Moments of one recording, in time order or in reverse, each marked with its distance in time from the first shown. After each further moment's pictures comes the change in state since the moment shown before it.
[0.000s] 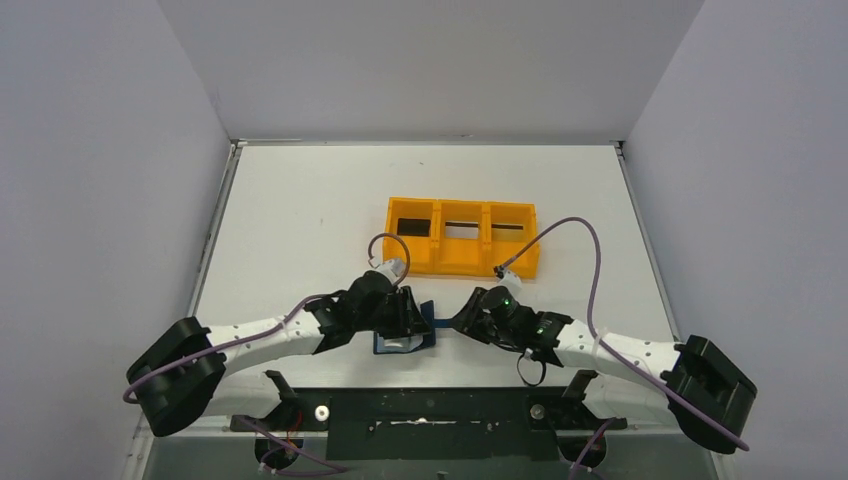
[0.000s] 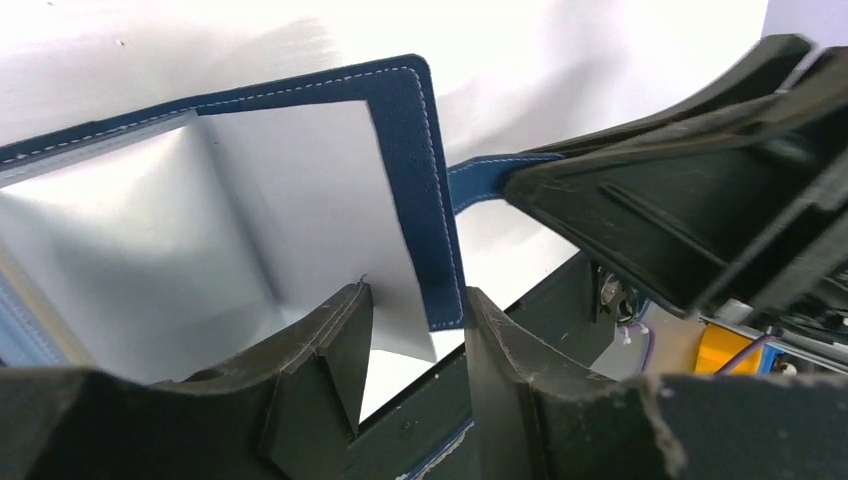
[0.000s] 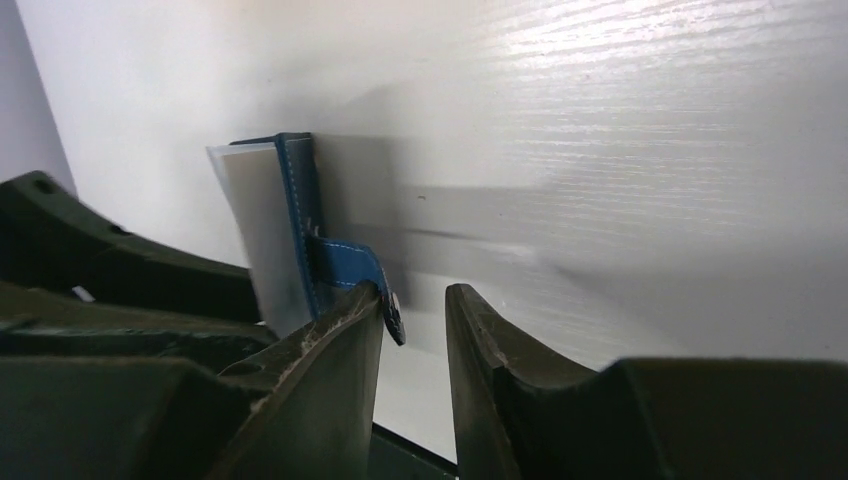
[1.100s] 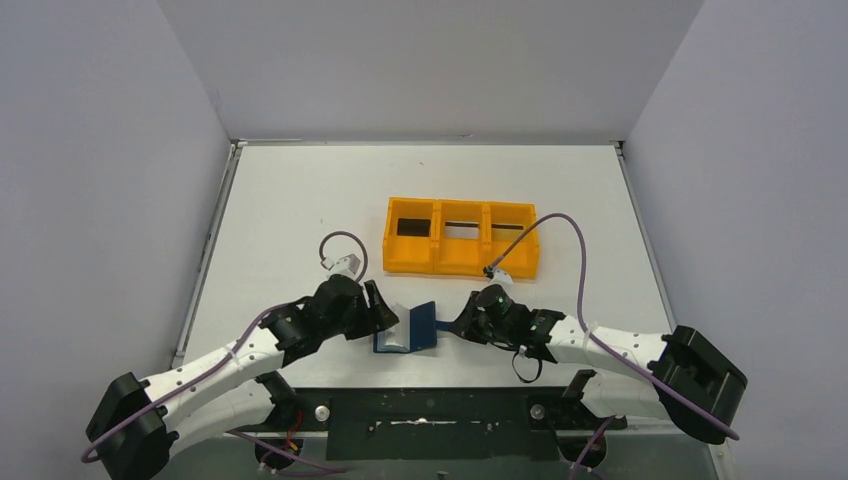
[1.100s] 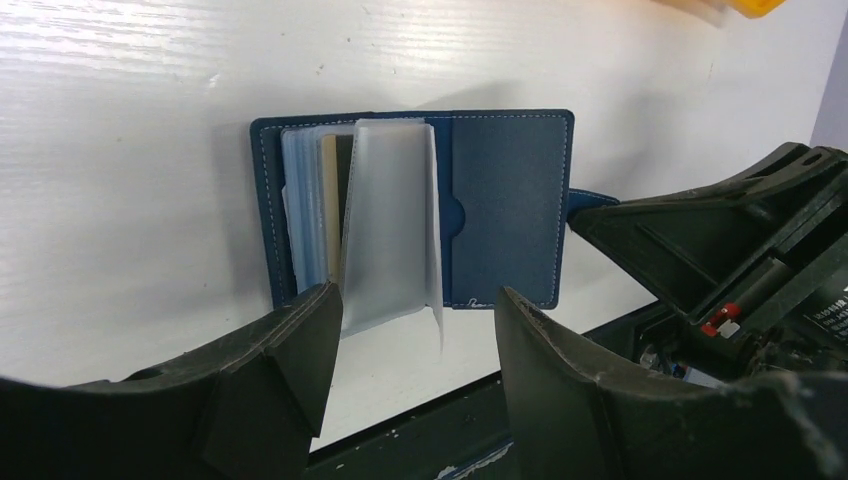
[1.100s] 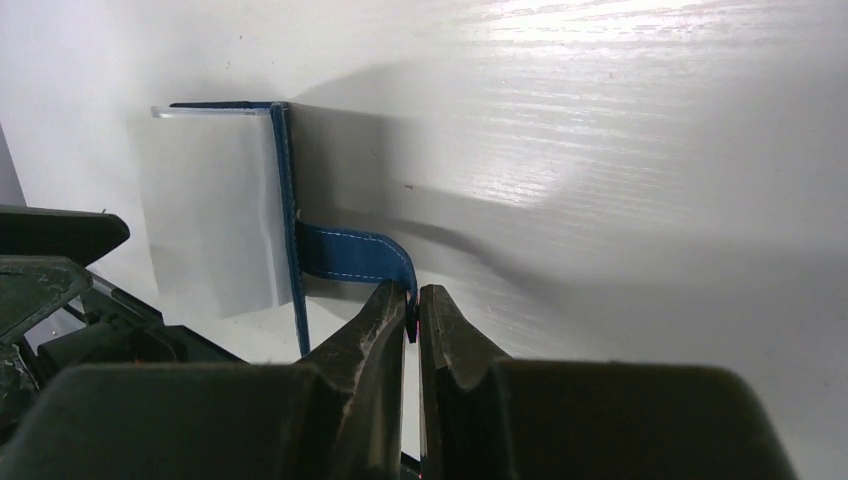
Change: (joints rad) left arm 0.082 -0.328 -0.040 -0.337 -0.214 -0.023; right arm 0.003 0.048 0.021 0.027 -0.050 -0.123
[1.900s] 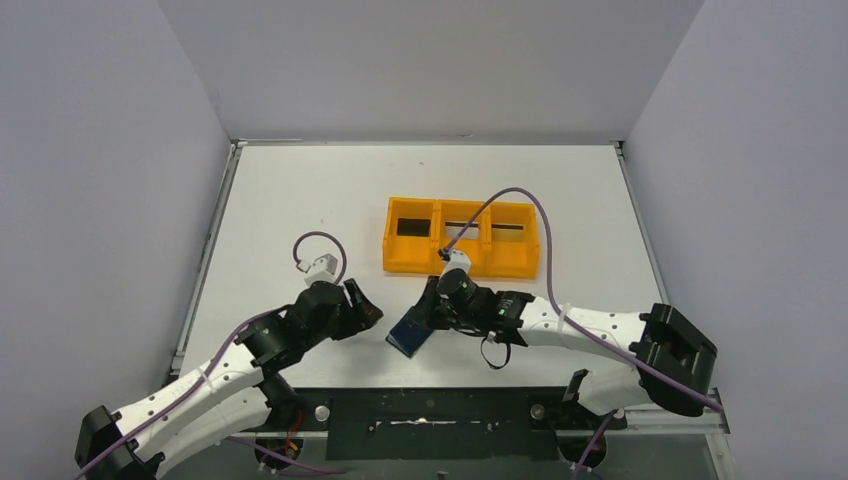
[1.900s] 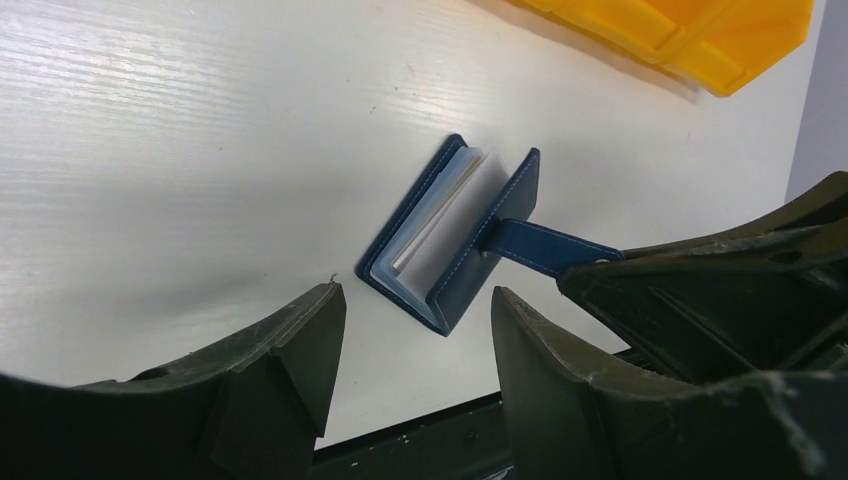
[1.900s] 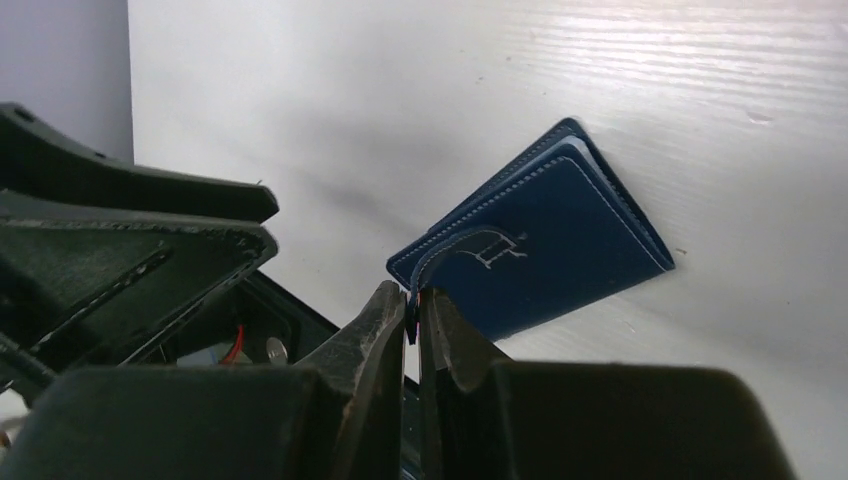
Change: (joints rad) left arm 0.000 -0.178 0.002 -0.133 -0.127 -0.032; right arm 0.141 0.169 0.302 -0.050 0.038 -0.007
